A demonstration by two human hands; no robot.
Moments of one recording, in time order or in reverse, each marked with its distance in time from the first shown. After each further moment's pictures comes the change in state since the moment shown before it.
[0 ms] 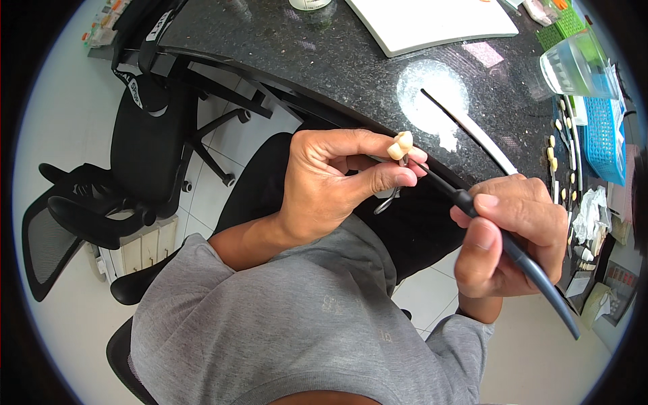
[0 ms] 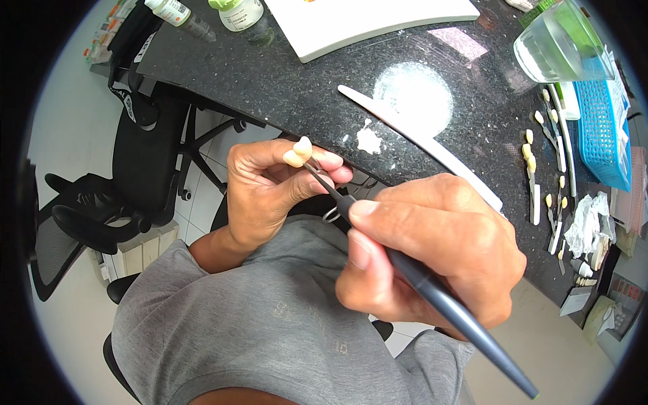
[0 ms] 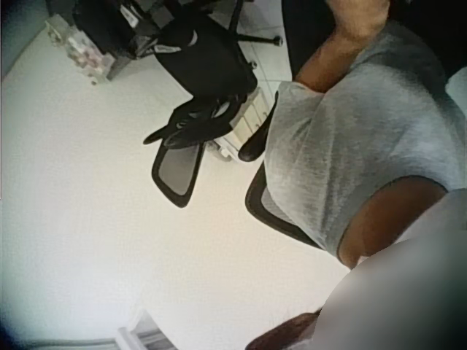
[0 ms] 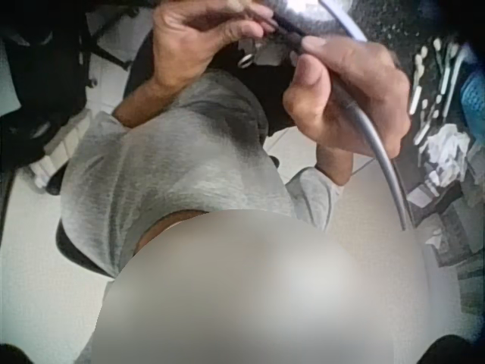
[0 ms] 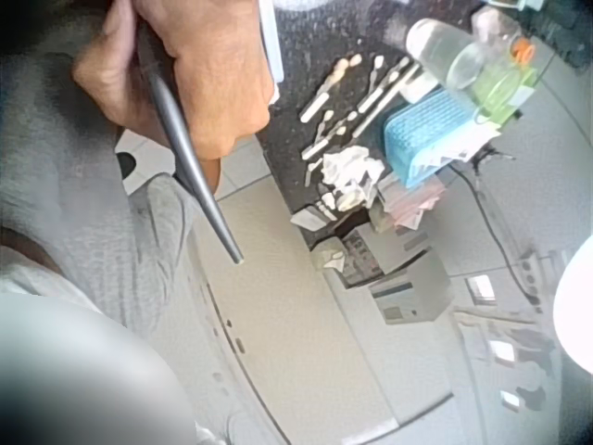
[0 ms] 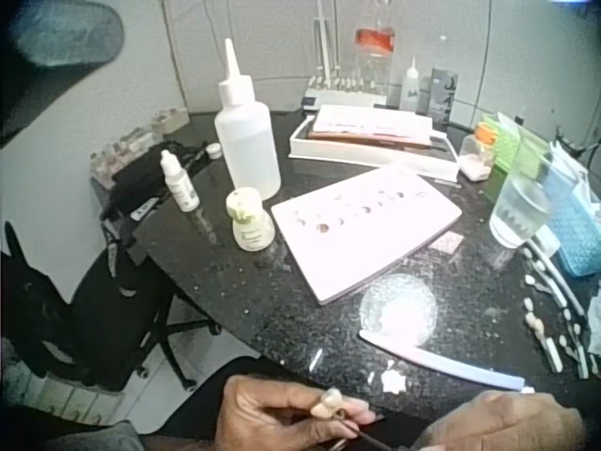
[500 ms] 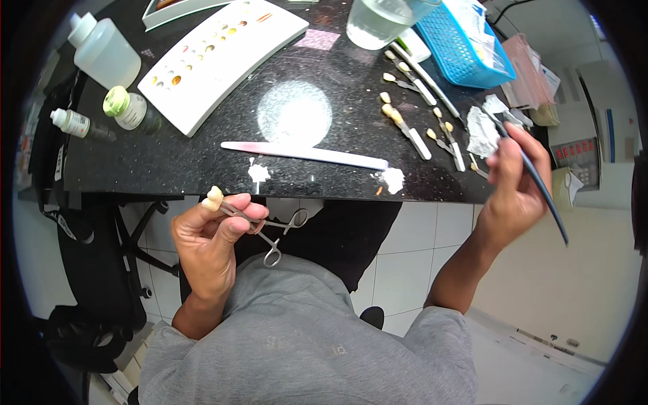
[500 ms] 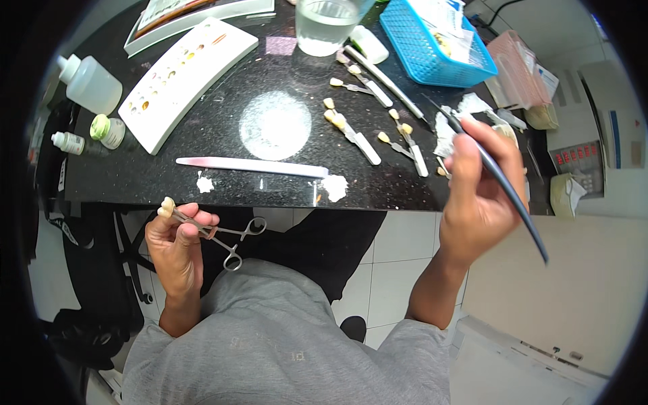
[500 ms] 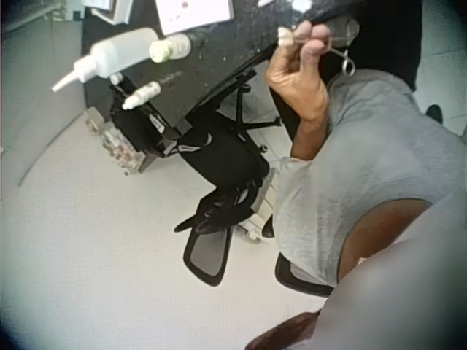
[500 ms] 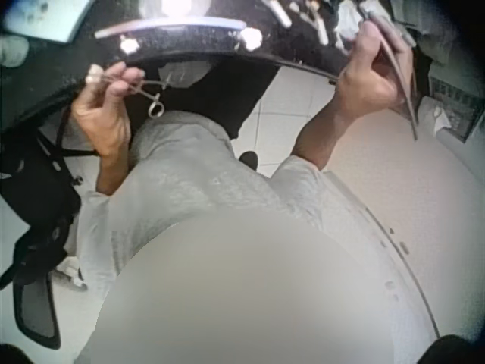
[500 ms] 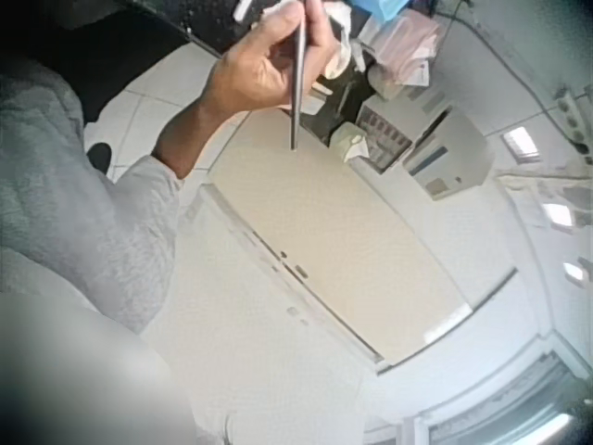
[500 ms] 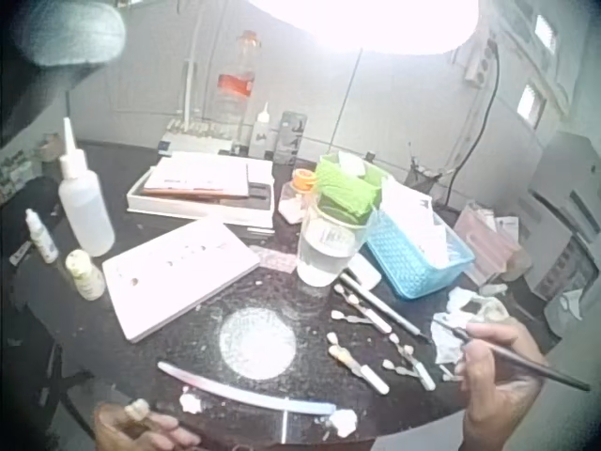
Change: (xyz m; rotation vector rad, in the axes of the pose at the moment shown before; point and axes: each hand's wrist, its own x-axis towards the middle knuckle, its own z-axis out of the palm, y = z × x) left_hand -0.003 0.002 -0.002 -0.031 0.010 -0.059; right_hand -0.022 -0.014 -0.119 -0.639 0.616 0.402
